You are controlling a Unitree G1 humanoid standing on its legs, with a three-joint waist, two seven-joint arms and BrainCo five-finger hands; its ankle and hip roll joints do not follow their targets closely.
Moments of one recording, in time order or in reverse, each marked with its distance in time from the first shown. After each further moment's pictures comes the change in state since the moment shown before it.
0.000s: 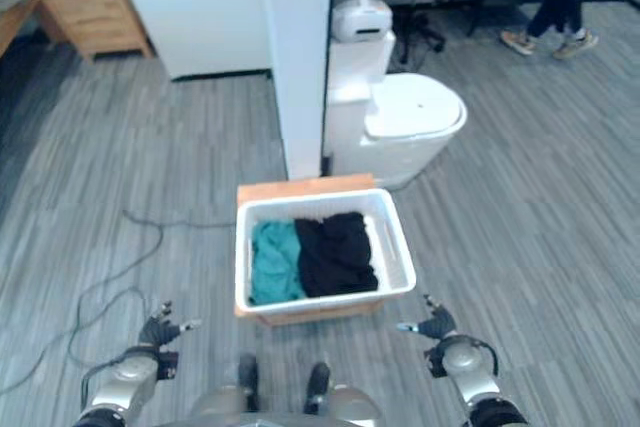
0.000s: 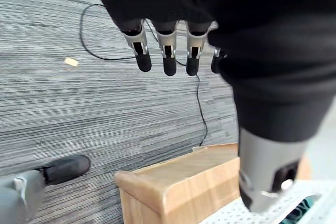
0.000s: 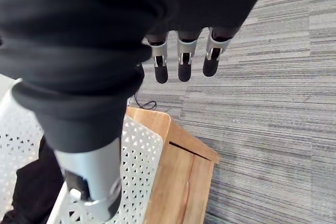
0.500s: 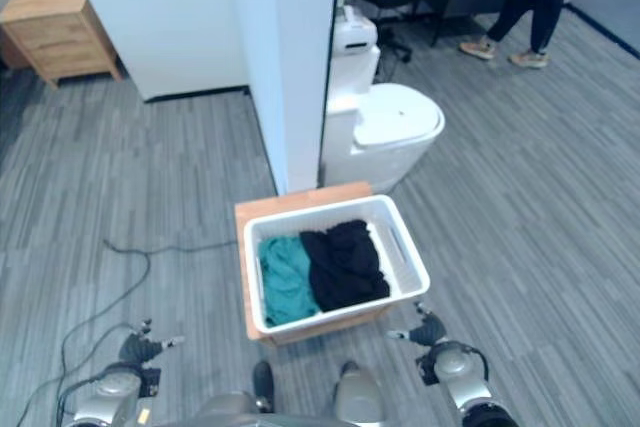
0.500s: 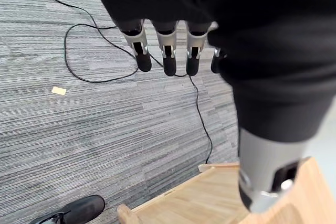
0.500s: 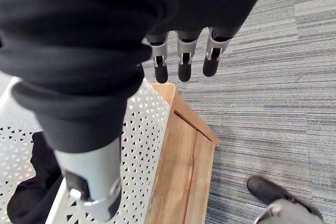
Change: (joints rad) left arm 0.003 0.056 0.043 0.019 0.005 0.008 0.021; right arm -0.018 0.033 0.029 0.003 -0.001 0.001 0.003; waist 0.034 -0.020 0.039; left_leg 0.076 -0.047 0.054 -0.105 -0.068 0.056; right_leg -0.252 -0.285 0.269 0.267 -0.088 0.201
